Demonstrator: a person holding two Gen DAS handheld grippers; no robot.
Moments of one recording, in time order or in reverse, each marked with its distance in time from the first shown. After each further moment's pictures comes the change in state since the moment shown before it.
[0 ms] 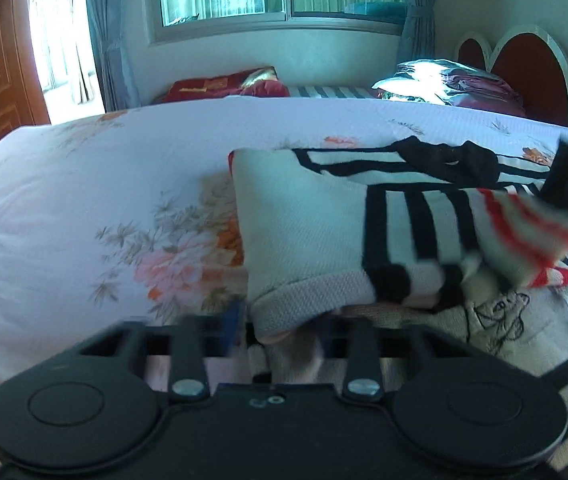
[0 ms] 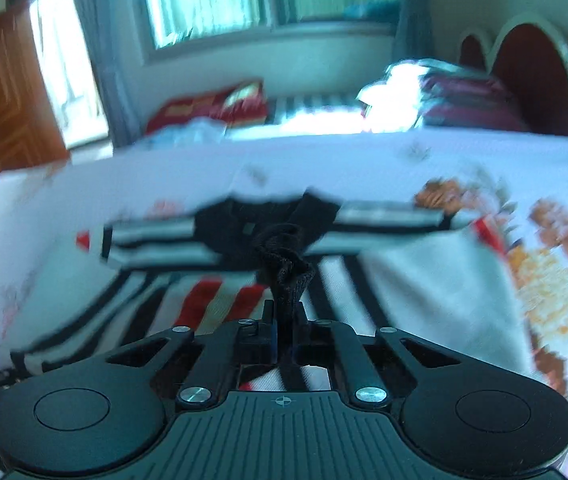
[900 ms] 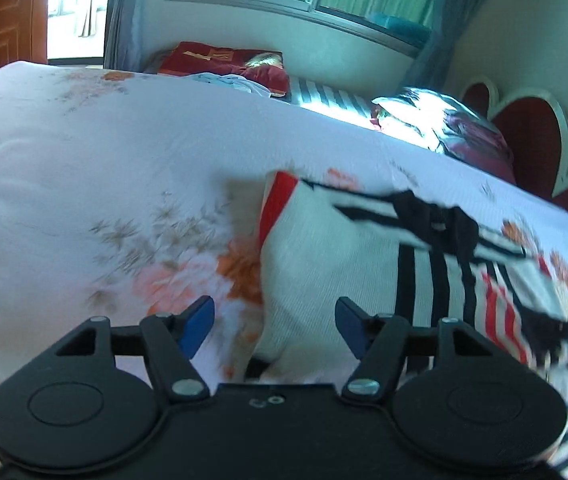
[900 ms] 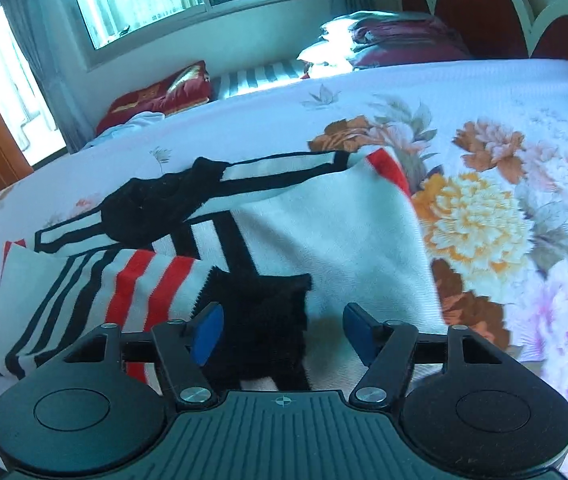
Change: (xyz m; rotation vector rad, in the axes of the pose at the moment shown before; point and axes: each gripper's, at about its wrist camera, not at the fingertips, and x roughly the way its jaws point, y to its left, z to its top) left arm 0.000 0.041 0.048 -0.247 0.073 -0.153; right arm 0.013 -0.086 -0.016 0.166 0.124 -0.038
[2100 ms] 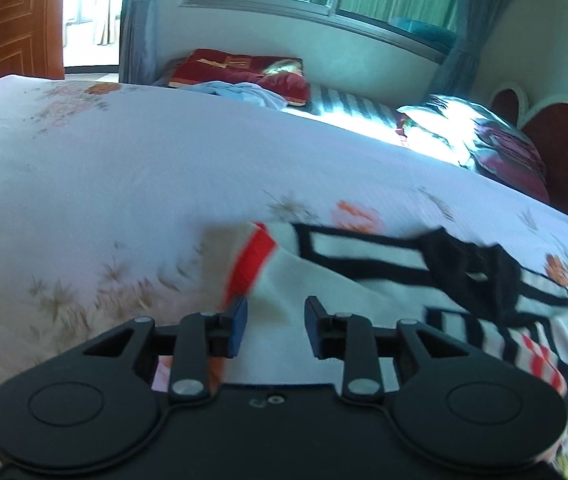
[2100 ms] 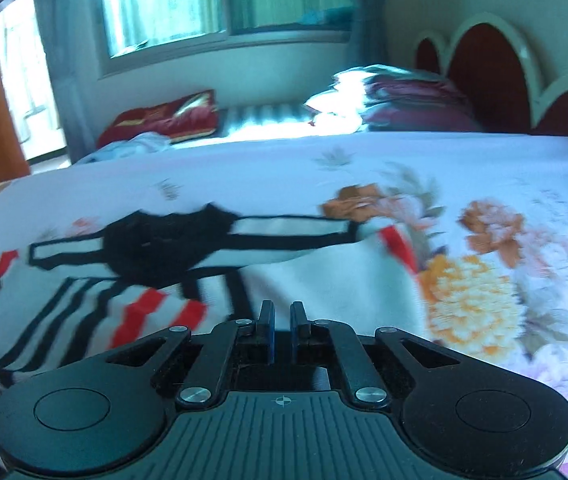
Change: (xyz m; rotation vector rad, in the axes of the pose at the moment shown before) left arm 0.062 -0.037 0.032 -0.003 -0.022 0.080; right arm -0.003 0.031 0.015 -0.144 -0.116 -0.054
